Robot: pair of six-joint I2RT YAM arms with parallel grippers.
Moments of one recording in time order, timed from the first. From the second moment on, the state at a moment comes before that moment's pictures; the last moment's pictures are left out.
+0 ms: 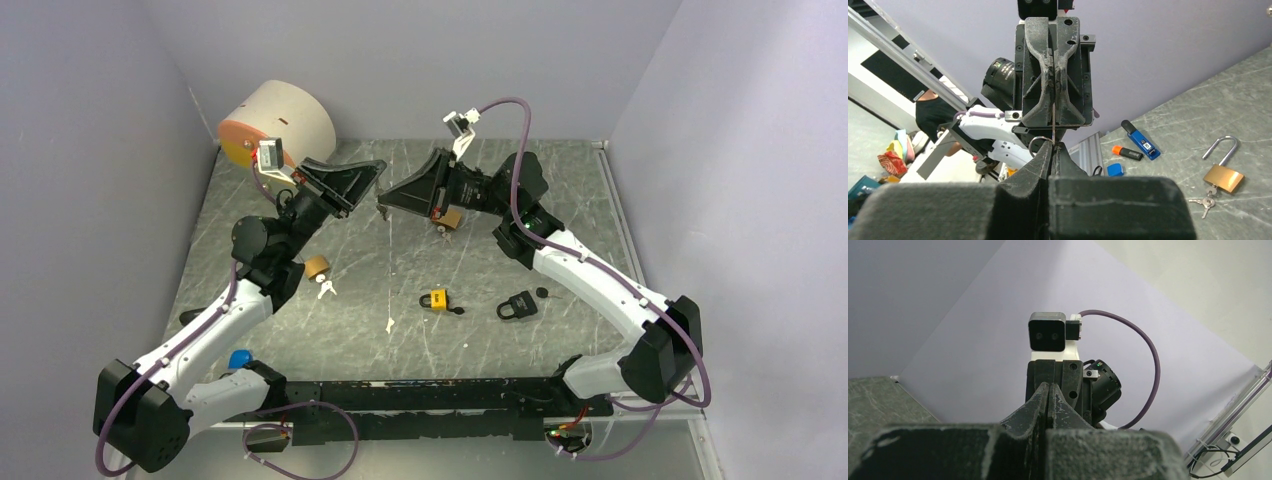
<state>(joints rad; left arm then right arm) -0.51 1.05 0.79 0.92 0.29 -1.09 0.68 1.36 1.20 0.48 -0.76 0.90</state>
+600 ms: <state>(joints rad) -0.51 1.04 0.77 0.92 0.27 -1.10 0.68 1.36 1.20 0.48 -0.73 0.89</state>
